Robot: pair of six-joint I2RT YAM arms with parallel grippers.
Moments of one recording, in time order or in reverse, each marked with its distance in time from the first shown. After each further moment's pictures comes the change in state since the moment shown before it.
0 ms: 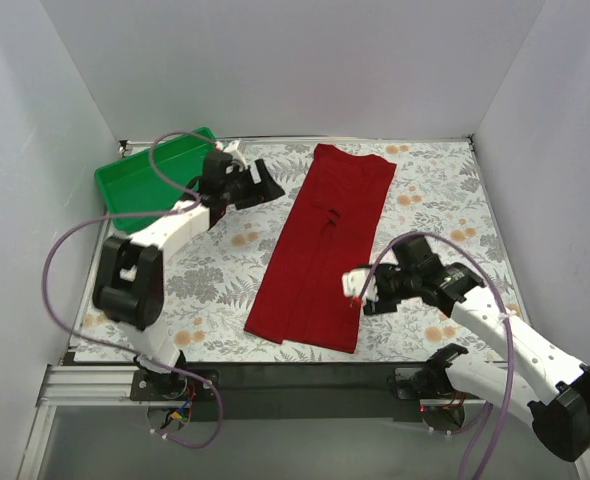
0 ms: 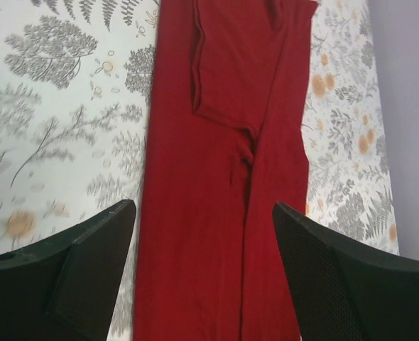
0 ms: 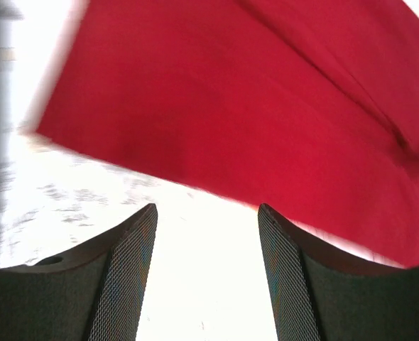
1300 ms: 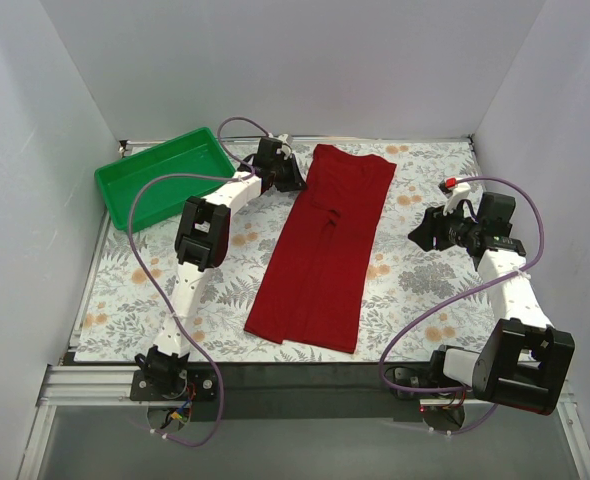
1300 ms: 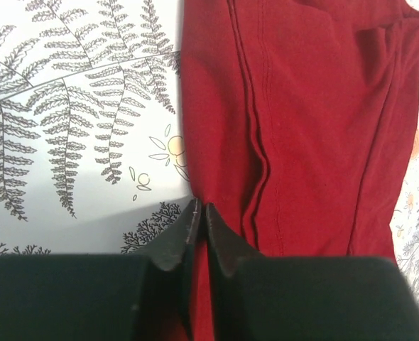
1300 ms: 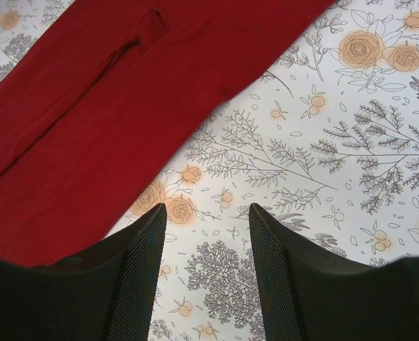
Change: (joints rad) left arm -0.077 0.926 0.985 -0.211 0.014 0.055; right arm -0.852 0.266 0.090 0.439 -0.256 0.863
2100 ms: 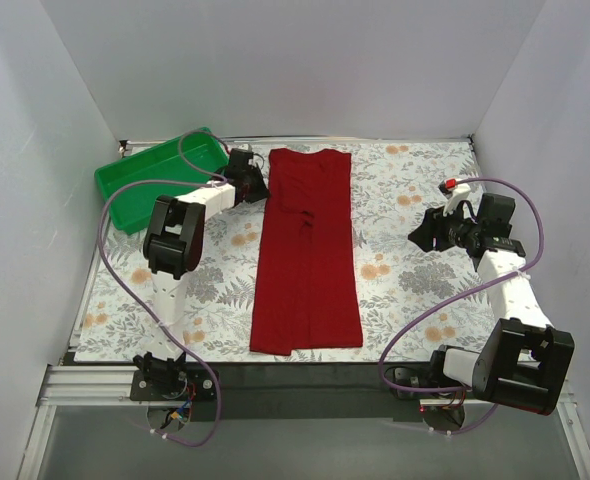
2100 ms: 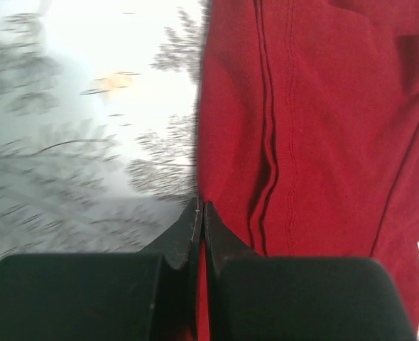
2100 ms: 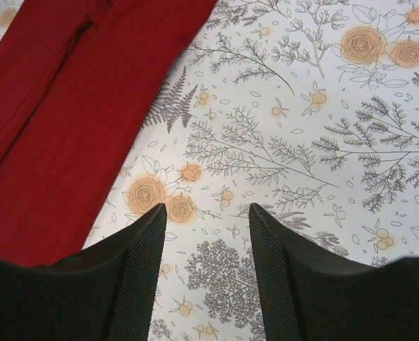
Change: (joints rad) left arm 0.091 -0.296 -0.486 0.131 -0.249 -0.080; right arm -0.003 0.000 -0.007 0.007 0.001 0.000
